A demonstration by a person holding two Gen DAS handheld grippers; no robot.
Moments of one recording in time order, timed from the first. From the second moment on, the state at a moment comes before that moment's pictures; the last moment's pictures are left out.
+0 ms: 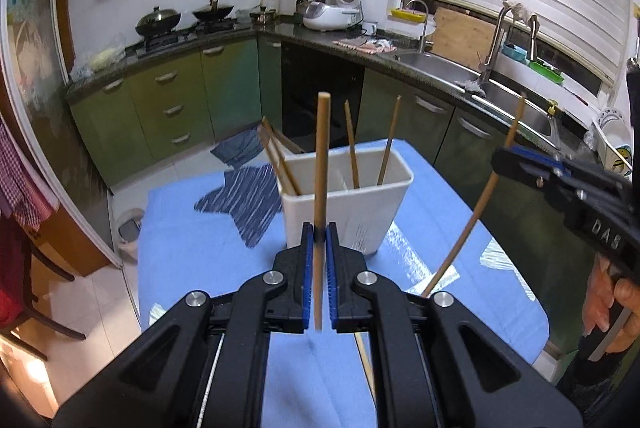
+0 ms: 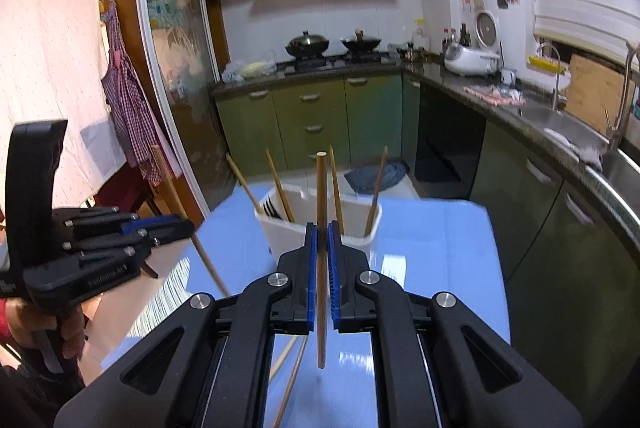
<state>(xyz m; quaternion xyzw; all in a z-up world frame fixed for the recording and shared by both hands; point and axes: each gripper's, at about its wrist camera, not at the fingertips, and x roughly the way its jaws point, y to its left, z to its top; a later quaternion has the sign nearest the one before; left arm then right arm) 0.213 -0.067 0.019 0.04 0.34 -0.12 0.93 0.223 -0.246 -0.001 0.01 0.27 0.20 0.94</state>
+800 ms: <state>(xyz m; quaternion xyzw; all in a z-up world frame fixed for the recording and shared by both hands) 0.262 -0.100 0.125 0.06 0.23 -0.10 0.97 0.279 -0.259 0.120 0.03 0.18 0.19 0.97</state>
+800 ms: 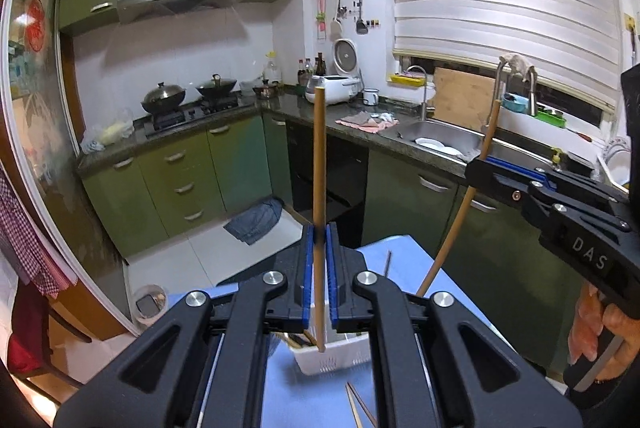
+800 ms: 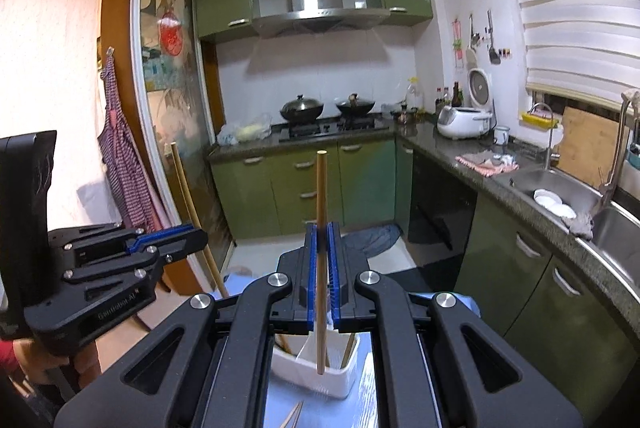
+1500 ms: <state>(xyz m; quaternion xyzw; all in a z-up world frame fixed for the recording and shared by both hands) 0.289 -0.098 0.048 0.07 0.32 -0.09 0.94 0.344 -0.238 0.046 0.03 0.23 0.17 0.96</state>
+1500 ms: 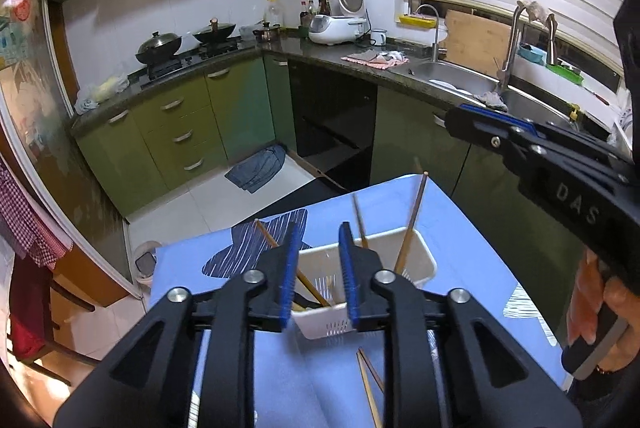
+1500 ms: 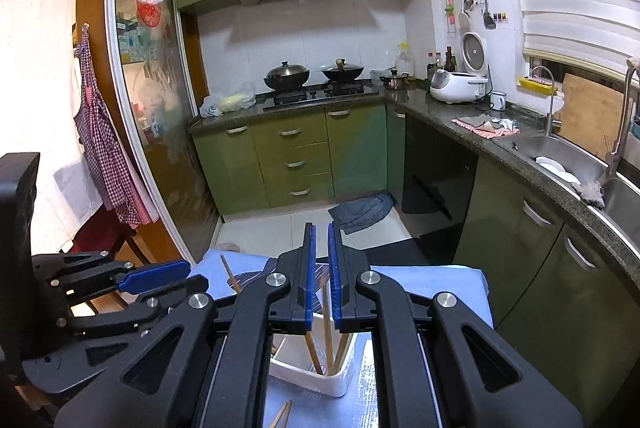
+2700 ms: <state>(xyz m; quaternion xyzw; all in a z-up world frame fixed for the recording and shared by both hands) 0.264 -0.131 -0.179 0.07 0.58 -0.09 0.81 0.218 -0.339 -0.112 0.09 0.34 0.12 0.93</state>
